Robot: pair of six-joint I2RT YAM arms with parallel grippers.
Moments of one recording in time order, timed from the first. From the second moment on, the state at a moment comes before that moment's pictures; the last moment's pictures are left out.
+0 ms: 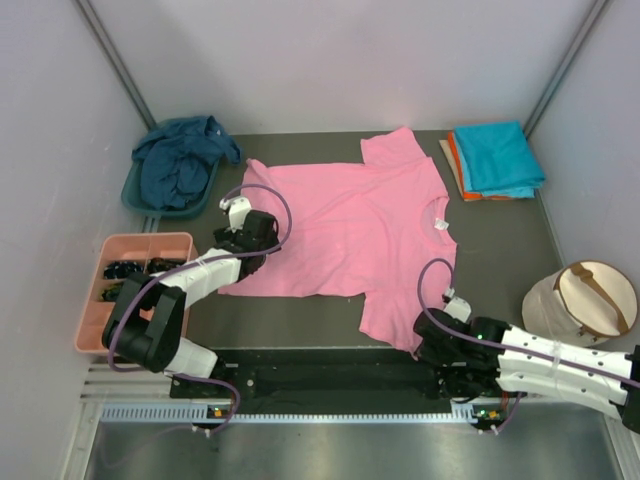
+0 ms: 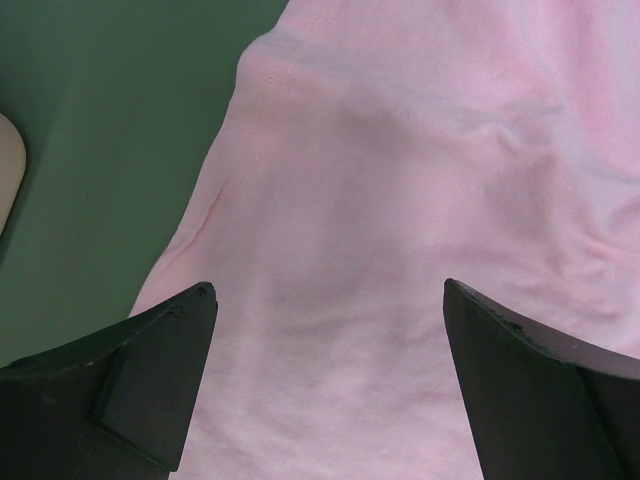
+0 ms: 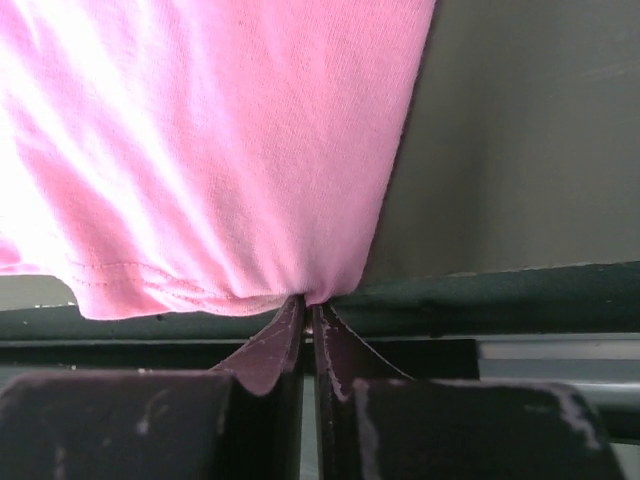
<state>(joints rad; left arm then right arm) -0.42 1.45 0.73 -0.12 -0.58 -0.61 1.09 0.69 0.25 -0.77 0.25 1.43</state>
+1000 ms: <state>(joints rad) -0.42 1.18 0.68 -0.42 -0.62 -0.75 1.09 0.90 0.41 -0.82 0.30 1.27</state>
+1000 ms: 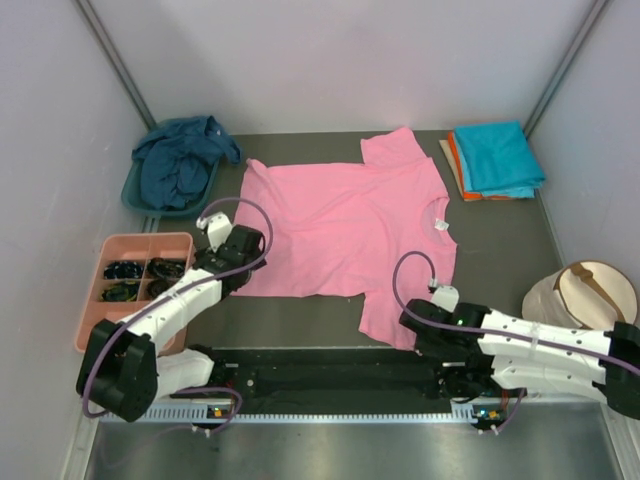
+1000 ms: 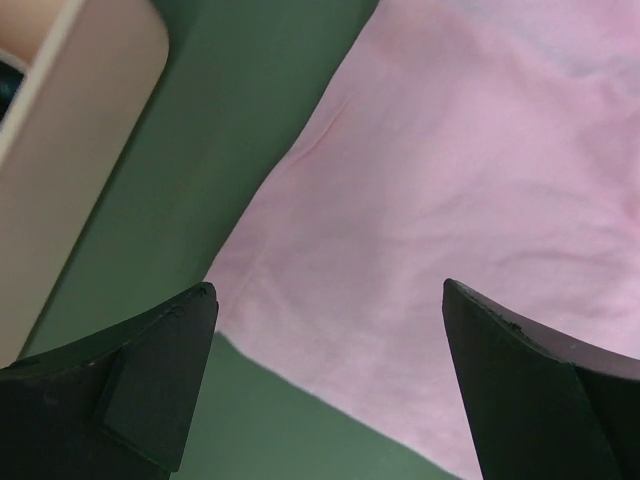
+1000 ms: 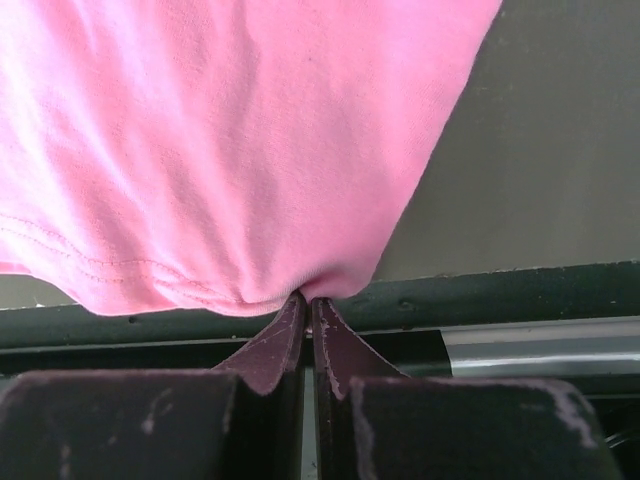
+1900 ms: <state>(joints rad) -0.36 1.23 0.57 -0.53 -0.66 -0.92 1.02 0.94 0.42 -0.80 0.24 1.10</state>
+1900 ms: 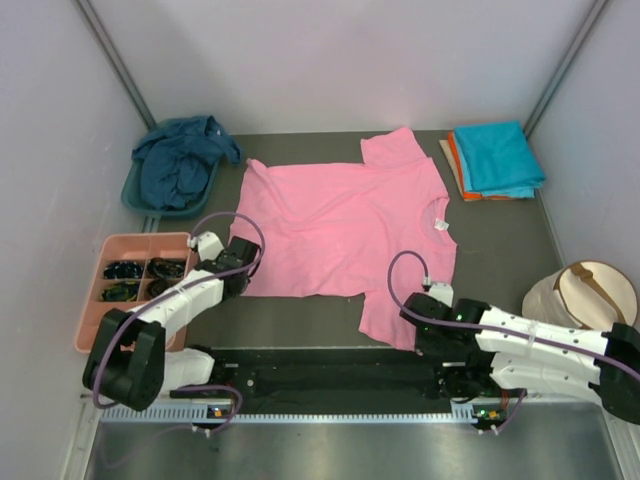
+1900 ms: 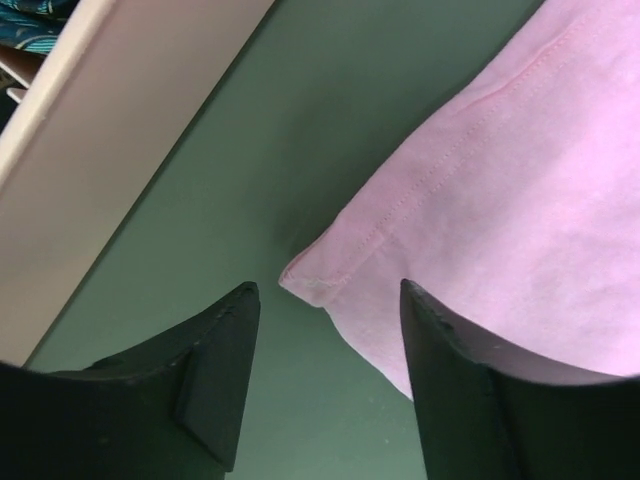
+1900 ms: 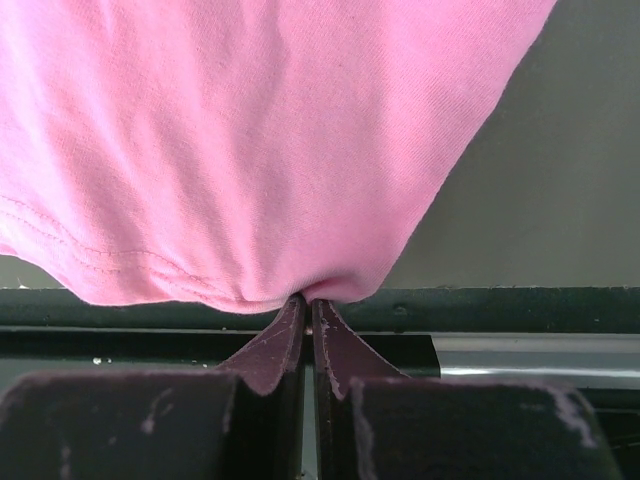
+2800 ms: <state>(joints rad) -0.26 1.27 0.57 -0.46 -0.56 -0.86 1.00 0.94 0.42 -0.79 0.21 1.07</state>
